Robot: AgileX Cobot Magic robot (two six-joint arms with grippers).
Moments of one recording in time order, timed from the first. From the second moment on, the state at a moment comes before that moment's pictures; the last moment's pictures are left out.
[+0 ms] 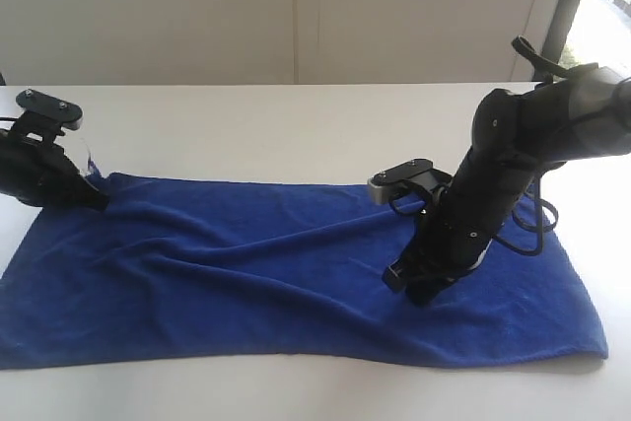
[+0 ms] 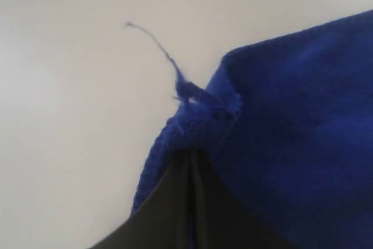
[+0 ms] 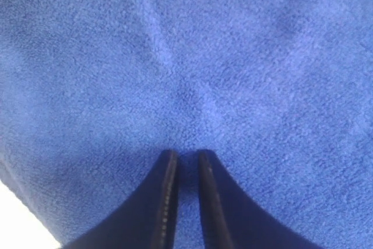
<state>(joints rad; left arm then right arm) -0.02 1.96 -1.09 -0.88 0.16 1.23 0.19 1.95 -1.13 0.33 0.80 -0.57</state>
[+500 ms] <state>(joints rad) 0.02 1.95 -1.09 -0.89 0.13 1.23 0.19 1.96 -1.13 0.30 0.81 -0.57</state>
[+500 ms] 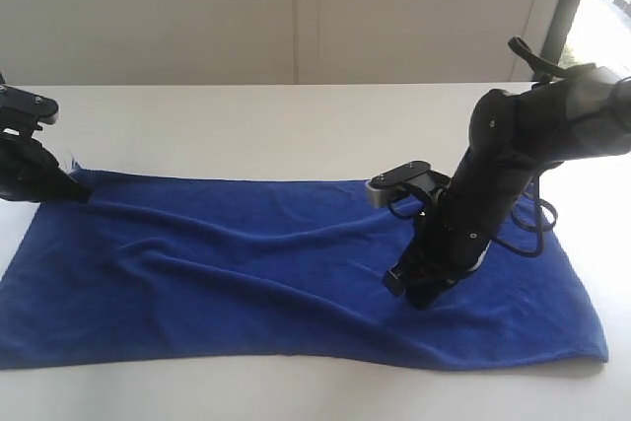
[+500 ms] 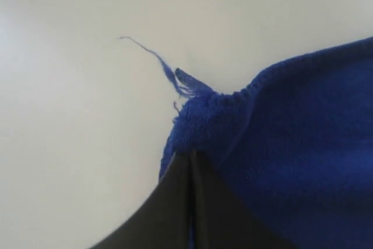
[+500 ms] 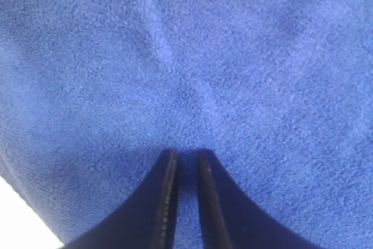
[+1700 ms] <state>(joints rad) -0.01 1.57 -0.87 -0.33 0.78 0.68 -0.15 2.12 -1.58 0.01 0.80 -0.33</state>
